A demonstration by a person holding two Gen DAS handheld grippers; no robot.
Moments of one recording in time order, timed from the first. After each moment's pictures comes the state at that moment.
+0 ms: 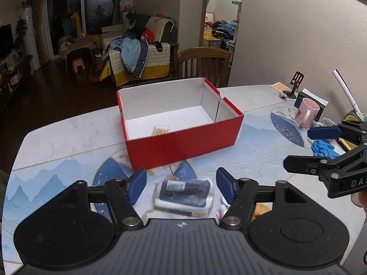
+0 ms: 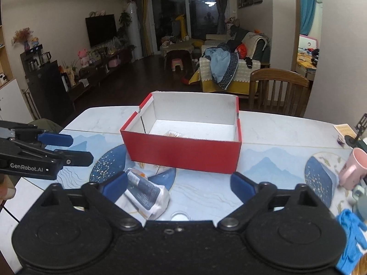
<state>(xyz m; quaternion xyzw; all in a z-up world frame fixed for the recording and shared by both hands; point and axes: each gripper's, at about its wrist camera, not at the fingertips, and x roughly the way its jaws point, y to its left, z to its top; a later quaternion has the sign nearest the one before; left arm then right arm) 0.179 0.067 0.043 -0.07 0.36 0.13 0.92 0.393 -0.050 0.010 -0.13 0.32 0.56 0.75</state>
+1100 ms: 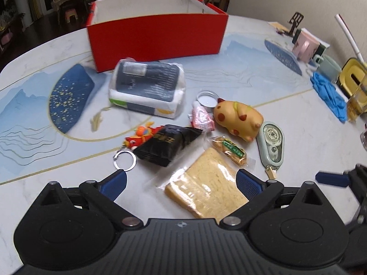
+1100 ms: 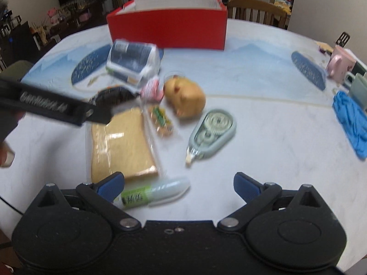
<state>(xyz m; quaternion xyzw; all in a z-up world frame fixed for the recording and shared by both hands) 0.162 -0.003 -0.086 -0.11 0.48 0.12 0.86 0.299 -0.136 -0.124 -0.20 0.43 0.48 0.74</state>
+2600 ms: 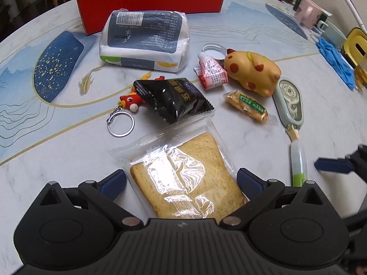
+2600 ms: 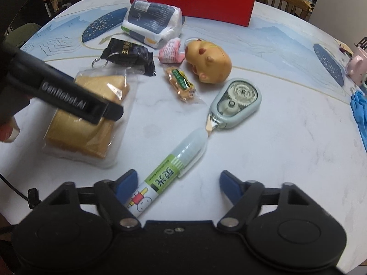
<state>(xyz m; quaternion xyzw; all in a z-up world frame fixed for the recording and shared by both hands) 0.152 0.011 -0.132 -0.10 0.54 0.08 0.83 0.278 -0.132 -0.145 -0.27 0.45 0.49 0.70</state>
